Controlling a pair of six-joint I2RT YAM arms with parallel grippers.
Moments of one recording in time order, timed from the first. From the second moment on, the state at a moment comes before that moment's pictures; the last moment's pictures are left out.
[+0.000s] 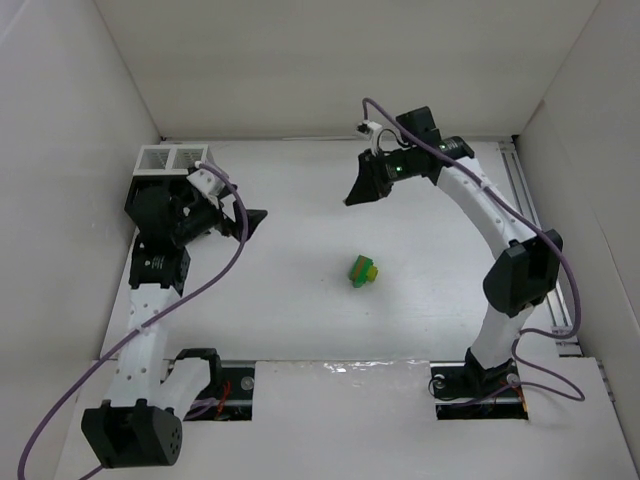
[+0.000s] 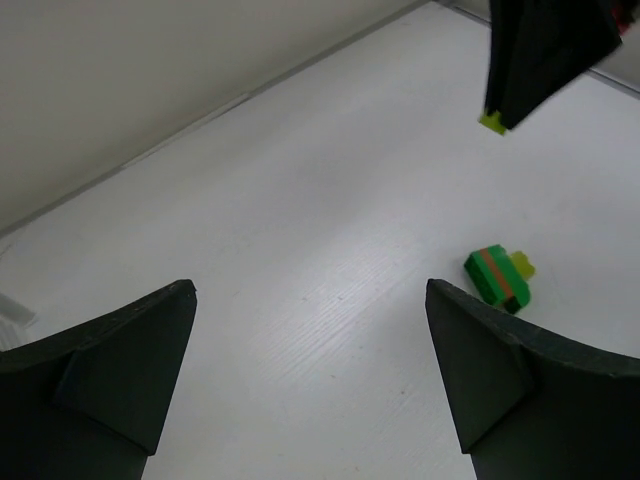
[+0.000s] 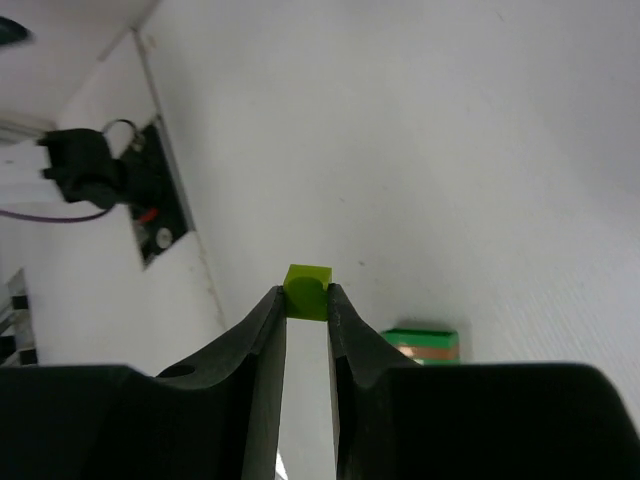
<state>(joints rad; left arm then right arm) 0.01 0.91 0.88 -0.12 0.73 0.11 0.41 1.81 1.76 -0.83 -0.80 -0.09</state>
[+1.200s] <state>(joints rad) -0.38 0.99 0.82 0.17 0.62 0.24 0.45 1.93 1.77 -0.21 -1.39 0.72</state>
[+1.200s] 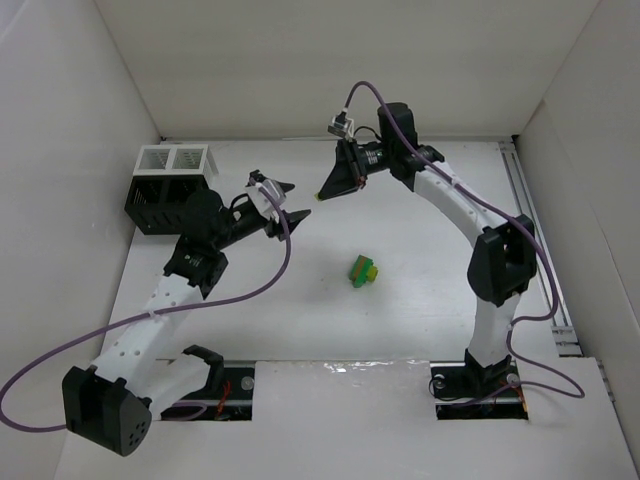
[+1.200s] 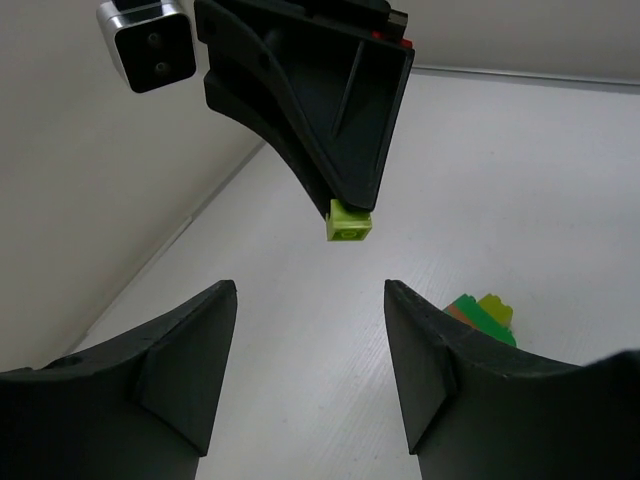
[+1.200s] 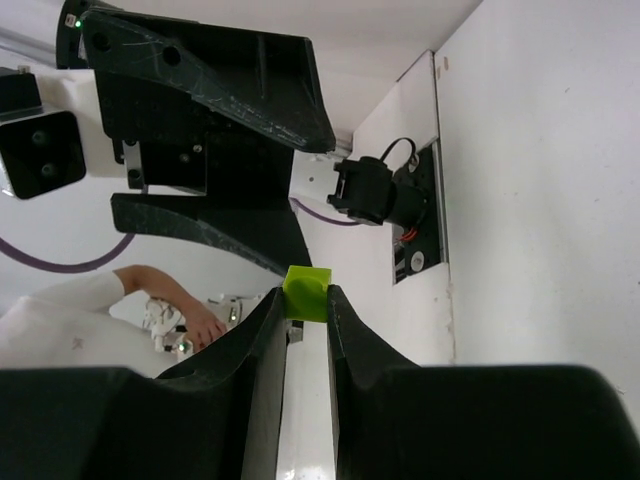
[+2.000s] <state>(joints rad) -0.40 1.00 0.80 0.23 0.61 0.19 0.50 1.94 1.81 -0.19 -1.29 0.73</state>
